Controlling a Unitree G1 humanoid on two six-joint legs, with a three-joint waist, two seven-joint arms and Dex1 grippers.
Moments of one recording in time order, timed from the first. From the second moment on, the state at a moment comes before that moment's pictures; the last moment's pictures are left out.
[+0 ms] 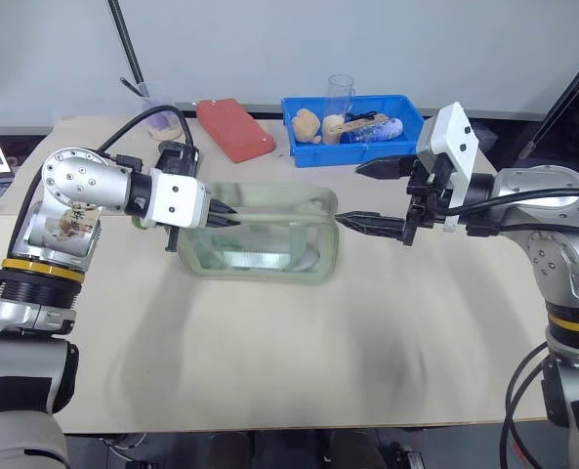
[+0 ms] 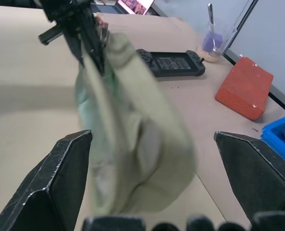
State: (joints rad) left arm -0.89 0.86 -0.20 0.29 -0.12 -0.32 -1.41; right arm -0.81 -0.78 0.03 -0.29 0.51 0.75 0.93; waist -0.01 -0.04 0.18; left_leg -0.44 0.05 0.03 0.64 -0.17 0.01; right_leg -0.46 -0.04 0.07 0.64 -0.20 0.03
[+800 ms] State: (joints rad) left arm -0.84 0.93 0.02 -0.35 -0.71 0.66 -1.28; right arm -0.71 -0.69 0.18 -0.24 0.37 0.59 0.98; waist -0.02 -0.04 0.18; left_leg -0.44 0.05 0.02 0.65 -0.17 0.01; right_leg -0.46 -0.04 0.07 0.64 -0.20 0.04
